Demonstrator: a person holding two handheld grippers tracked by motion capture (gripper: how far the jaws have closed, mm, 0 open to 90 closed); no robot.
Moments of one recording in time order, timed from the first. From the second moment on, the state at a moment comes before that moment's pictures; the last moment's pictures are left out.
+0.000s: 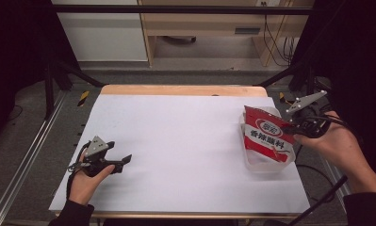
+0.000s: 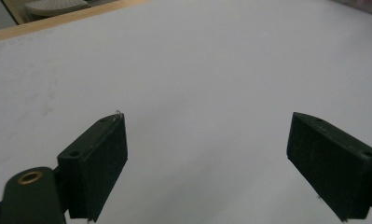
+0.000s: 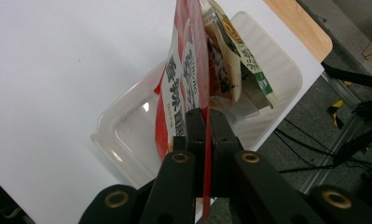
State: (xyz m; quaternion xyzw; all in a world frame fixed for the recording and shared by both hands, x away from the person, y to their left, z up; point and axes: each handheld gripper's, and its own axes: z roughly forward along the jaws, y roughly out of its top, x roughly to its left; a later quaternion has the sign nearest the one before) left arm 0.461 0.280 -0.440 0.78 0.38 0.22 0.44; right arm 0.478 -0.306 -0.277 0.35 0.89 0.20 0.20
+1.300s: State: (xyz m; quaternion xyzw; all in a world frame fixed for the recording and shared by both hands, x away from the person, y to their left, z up) left arm 0.462 0.277 -0.441 0.79 0.38 0.22 0.43; right arm 0.455 -0.326 -0.290 0.37 0.87 0.24 0.23
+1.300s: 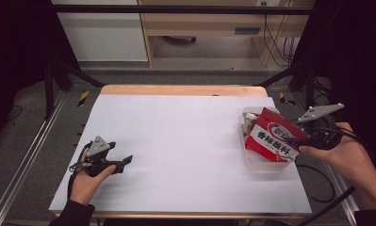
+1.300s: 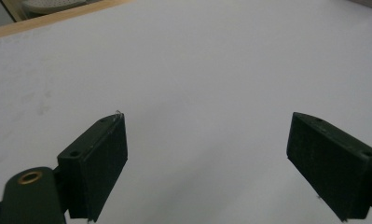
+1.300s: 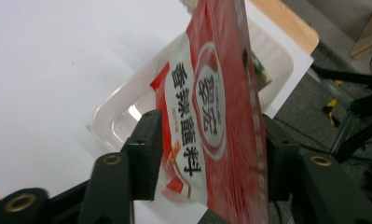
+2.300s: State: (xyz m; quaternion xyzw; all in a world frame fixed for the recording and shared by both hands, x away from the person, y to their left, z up) left arm 0.462 0.279 -0.442 0.79 0.38 0.22 0.43; right arm 0.469 -0.194 -0.248 0.33 0.83 0.32 0.31
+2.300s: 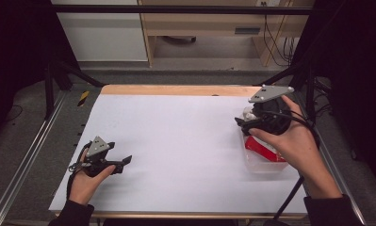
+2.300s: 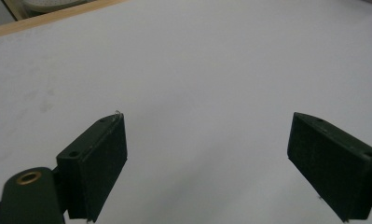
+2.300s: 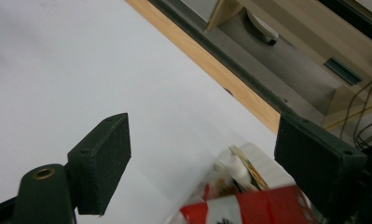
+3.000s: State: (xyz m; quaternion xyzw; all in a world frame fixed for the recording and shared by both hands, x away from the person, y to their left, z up) left arm 0.463 0.280 -0.442 0.79 0.38 0.22 0.43; right arm 0.487 -0.129 -0.283 0.32 0.84 0.35 0.28
